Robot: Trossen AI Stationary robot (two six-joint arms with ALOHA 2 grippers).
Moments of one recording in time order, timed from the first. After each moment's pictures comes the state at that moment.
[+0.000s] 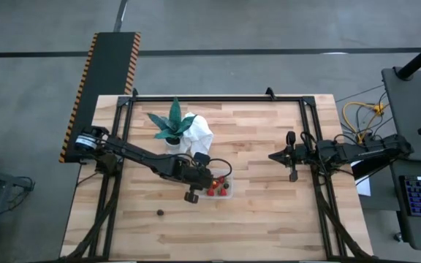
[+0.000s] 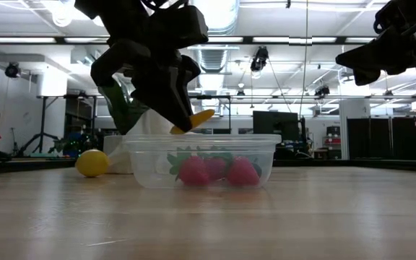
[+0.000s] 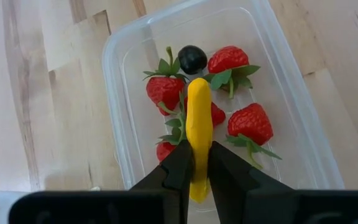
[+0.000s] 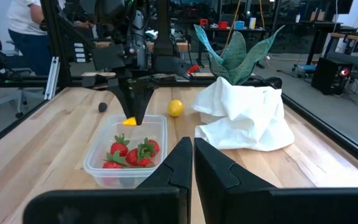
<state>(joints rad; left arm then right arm) -0.22 1.72 1.15 -0.40 -0.19 0.17 0.15 0.28 0.11 0.08 0.18 0.00</state>
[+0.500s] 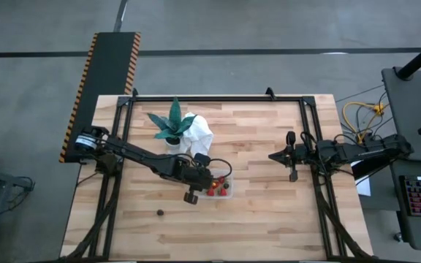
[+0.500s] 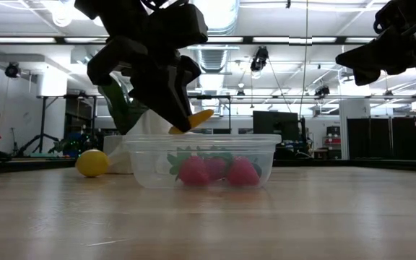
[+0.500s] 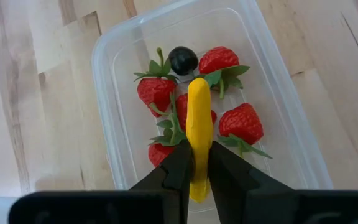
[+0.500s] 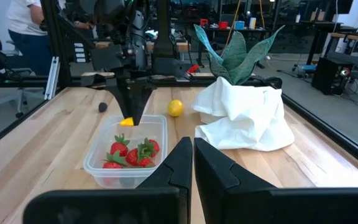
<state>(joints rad) -0.22 1.72 1.15 -0.40 -0.16 0.17 0.15 0.28 0.11 0.08 0.18 0.00</state>
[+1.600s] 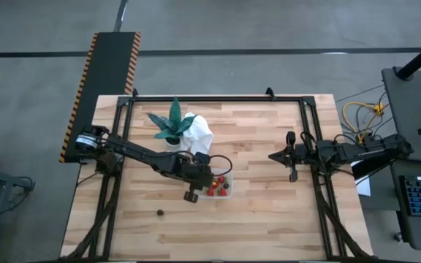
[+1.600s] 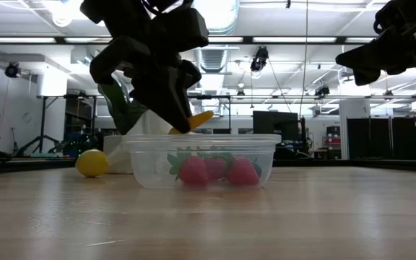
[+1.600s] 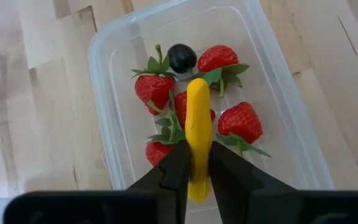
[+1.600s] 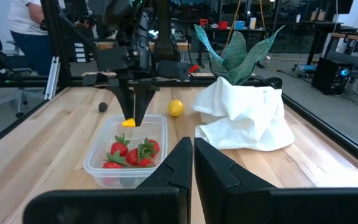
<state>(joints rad) -0.20 1.72 1.15 -0.41 -0.11 0.17 0.15 0.28 0.11 0.08 0.18 0.00</state>
